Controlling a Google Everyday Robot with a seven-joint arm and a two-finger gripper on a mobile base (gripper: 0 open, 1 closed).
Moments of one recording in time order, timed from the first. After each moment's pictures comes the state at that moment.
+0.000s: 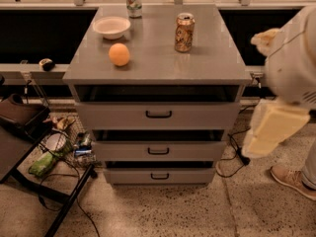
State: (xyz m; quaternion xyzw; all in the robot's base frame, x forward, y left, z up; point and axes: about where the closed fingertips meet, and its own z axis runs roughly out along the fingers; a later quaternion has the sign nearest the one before) arm 0.397 -0.153 1.004 -0.62 0.73 -0.15 0.24
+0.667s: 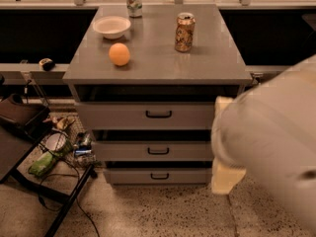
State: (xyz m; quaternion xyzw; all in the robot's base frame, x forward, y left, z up) arm 0.406 -0.133 0.872 -0.64 0.72 -0.20 0.20
